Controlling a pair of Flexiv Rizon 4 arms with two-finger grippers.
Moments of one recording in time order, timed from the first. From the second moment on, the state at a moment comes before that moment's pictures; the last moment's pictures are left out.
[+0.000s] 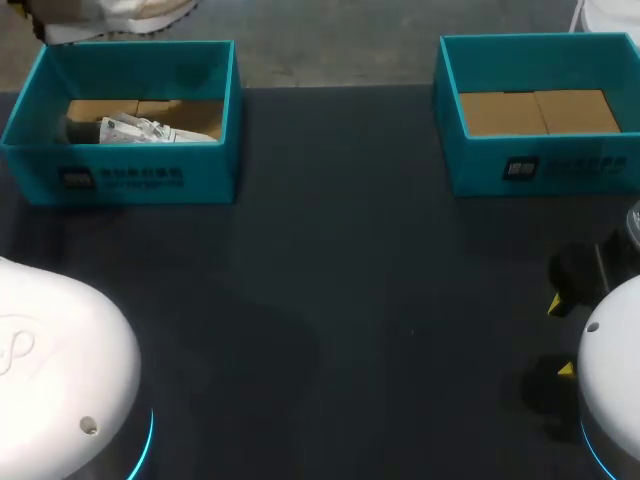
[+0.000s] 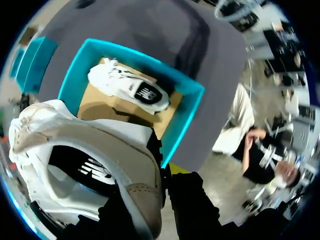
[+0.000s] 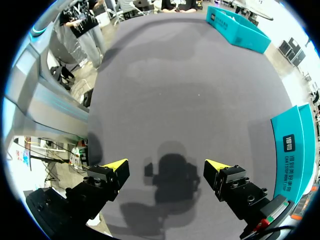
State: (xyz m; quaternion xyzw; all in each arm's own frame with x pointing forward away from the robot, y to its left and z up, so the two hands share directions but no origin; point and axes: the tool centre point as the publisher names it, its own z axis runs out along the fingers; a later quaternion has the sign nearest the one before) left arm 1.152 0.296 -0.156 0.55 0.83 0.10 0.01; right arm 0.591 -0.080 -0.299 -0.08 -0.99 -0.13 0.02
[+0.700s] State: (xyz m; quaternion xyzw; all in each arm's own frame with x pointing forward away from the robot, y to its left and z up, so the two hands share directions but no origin) left arm 1.155 0.309 -0.168 0.65 0.76 0.09 0.05; right arm 0.591 -0.080 -0.299 -0.08 -0.99 -0.13 0.02
